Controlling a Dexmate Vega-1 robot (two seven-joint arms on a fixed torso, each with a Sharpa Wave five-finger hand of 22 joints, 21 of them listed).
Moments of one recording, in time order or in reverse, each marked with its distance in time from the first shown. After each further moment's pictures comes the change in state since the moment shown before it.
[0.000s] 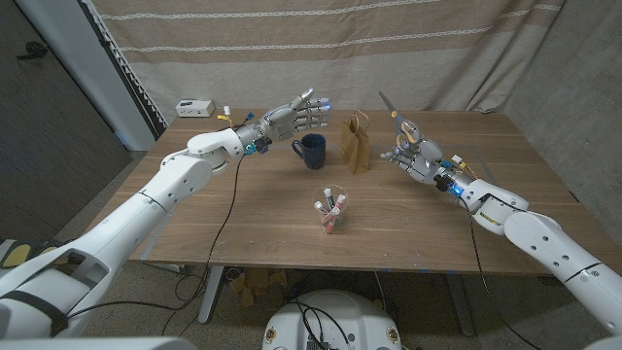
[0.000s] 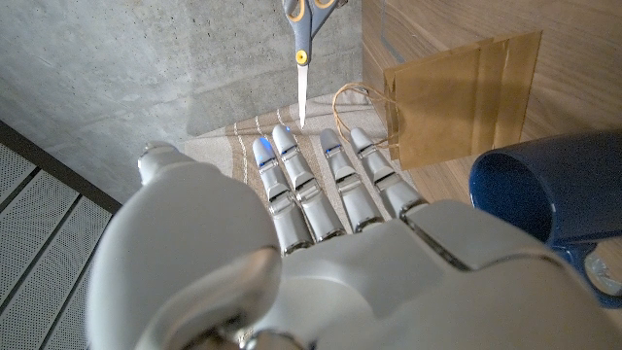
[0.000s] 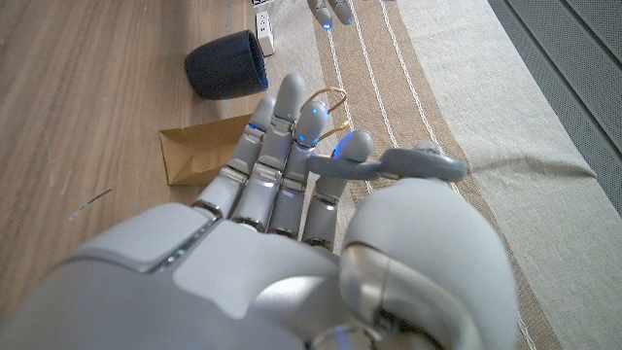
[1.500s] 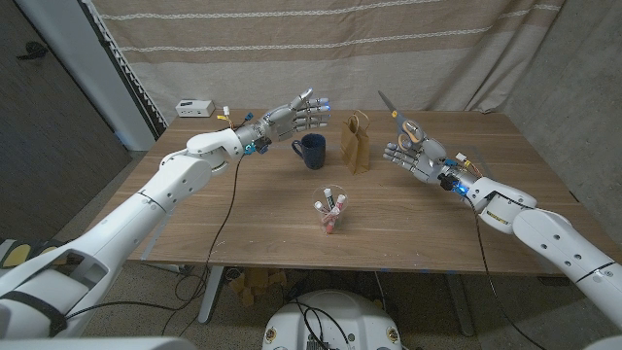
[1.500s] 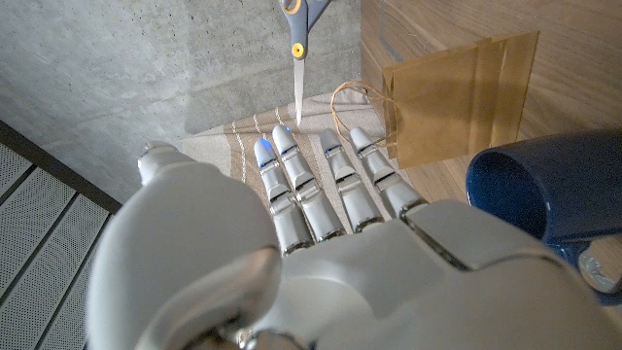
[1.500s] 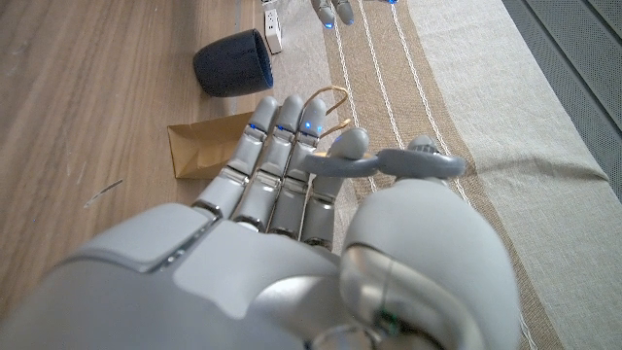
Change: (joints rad) left arm -0.001 0.001 -0.001 0.002 -0.004 0.006 0.002; left_hand 0.005 -0.005 0.000 0.000 -0.008 -0.018 0.003 0.000 0.000 0.000 0.000 0.008 0.000 0.000 0.000 0.000 -0.001 -0.002 -0.002 0.008 0.000; right arm -0.024 -0.037 0.033 -0.049 0.020 -0.044 -0.044; right_hand 0.018 -0.076 -0.027 -0.060 0.040 0.024 0.059 -0.001 0.000 -0.003 0.011 -0.339 -0.866 -0.139 0.002 -0.089 -0.280 0.016 -0.004 0.018 -0.007
